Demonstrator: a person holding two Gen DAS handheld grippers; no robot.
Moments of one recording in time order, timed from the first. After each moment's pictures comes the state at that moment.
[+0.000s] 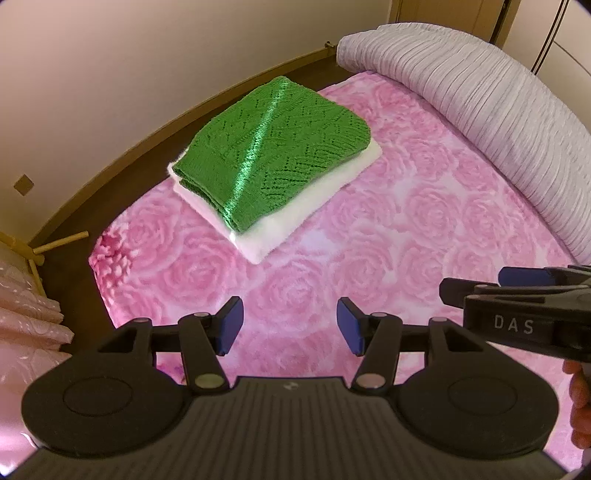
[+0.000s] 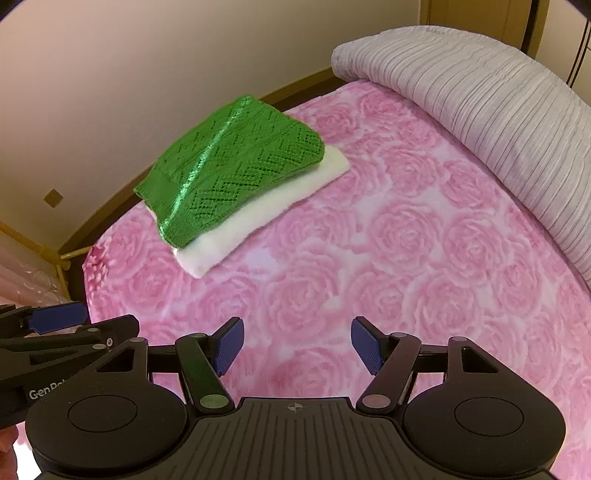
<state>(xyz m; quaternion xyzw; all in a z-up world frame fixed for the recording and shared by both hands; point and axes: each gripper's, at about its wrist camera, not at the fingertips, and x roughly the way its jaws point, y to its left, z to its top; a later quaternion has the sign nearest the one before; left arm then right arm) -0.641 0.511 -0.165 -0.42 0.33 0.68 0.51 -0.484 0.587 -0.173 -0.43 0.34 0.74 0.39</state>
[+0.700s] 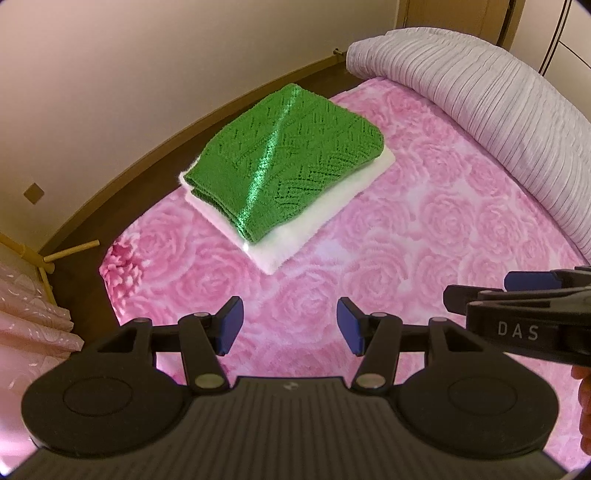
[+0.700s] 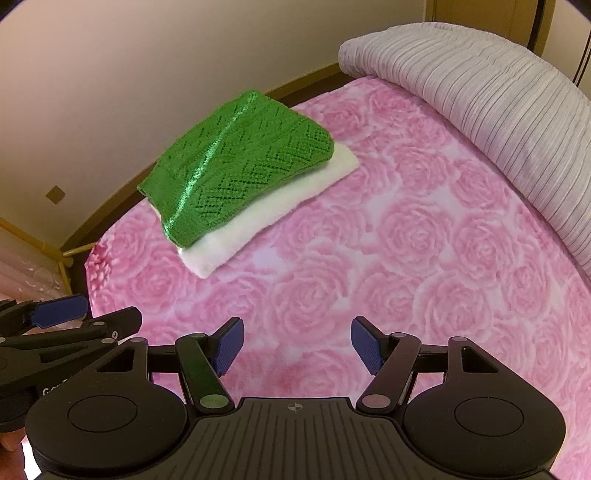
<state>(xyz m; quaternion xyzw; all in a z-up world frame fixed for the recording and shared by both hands) -0.648 0.513 -0.168 -0.40 0.33 0.69 0.50 -0.496 0.590 -0.177 -0.43 0.35 0.74 0.39</state>
